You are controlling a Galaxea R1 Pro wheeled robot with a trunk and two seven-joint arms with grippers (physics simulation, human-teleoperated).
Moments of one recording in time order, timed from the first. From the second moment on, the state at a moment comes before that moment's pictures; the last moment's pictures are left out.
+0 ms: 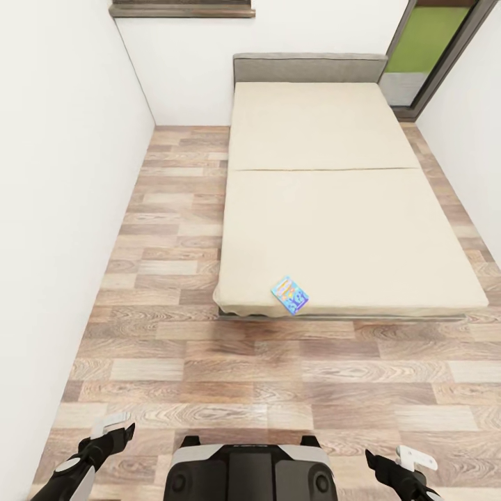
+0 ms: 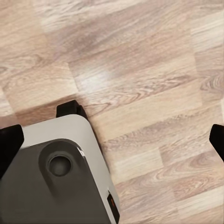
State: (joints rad) left arm -0.43 0.18 0.25 -0.44 0.04 -0.03 -0.10; right arm -0.26 -0.20 0.00 -0.61 -0.40 0.03 -0.01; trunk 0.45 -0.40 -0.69
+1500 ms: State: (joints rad) left arm -0.43 0.18 0.25 -0.44 0.04 -0.05 -0.10; right arm -0.26 -0.20 0.00 -0.61 -0.40 0.03 -0.01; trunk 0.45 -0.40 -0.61
